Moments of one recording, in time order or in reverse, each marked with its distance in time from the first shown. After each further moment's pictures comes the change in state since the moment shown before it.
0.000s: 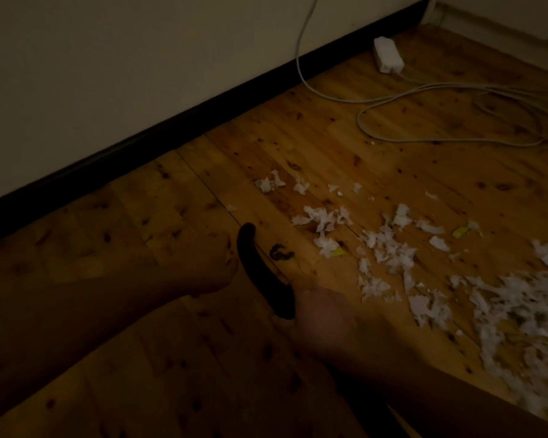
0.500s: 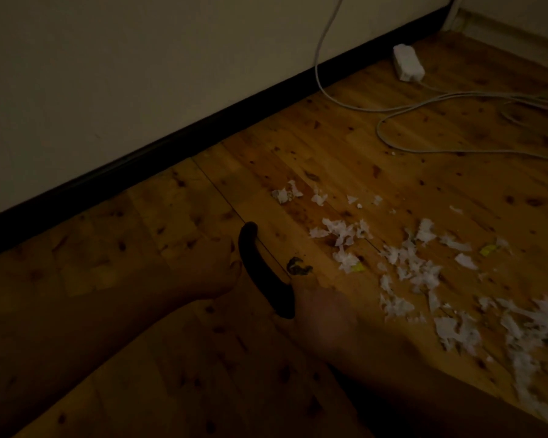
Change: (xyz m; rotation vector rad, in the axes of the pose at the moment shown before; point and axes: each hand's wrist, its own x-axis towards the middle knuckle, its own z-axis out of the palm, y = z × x) left_hand 0.016 -0.026 -0.003 -0.090 0.038 -0.053; right_hand 0.038 -0.018 0.005 -0.101 0.015 -0.011
